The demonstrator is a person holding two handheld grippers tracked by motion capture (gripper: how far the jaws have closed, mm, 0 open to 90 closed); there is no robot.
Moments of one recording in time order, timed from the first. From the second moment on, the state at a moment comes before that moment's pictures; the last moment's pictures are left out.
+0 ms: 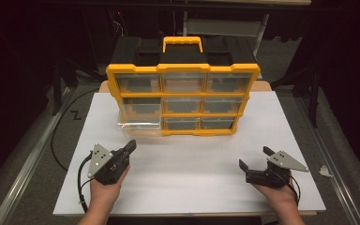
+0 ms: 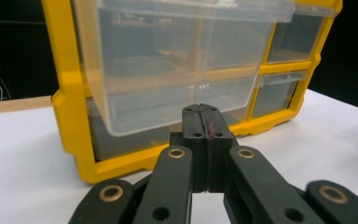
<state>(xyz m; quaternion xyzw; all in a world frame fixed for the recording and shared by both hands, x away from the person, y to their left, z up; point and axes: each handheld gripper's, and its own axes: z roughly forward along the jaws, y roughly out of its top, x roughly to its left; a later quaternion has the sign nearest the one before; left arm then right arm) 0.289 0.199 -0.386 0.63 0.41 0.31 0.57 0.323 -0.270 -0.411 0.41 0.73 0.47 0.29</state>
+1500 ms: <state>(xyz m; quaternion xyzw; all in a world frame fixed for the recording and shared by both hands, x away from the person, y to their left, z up) 0.308 0.179 -0.359 0.61 0.40 0.35 0.59 0.325 -0.272 -0.412 0.41 0.72 0.47 0.29</state>
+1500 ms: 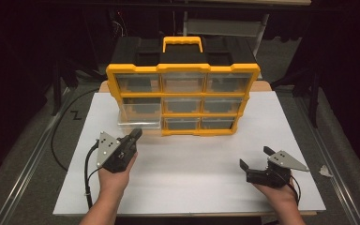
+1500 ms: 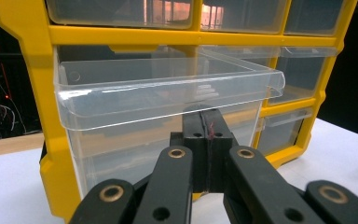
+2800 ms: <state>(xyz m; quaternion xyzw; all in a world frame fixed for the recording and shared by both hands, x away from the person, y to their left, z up) 0.339 0.181 -0.353 0.61 0.42 0.35 0.57 0.325 -0.273 -0.412 0.41 0.72 0.47 0.29</state>
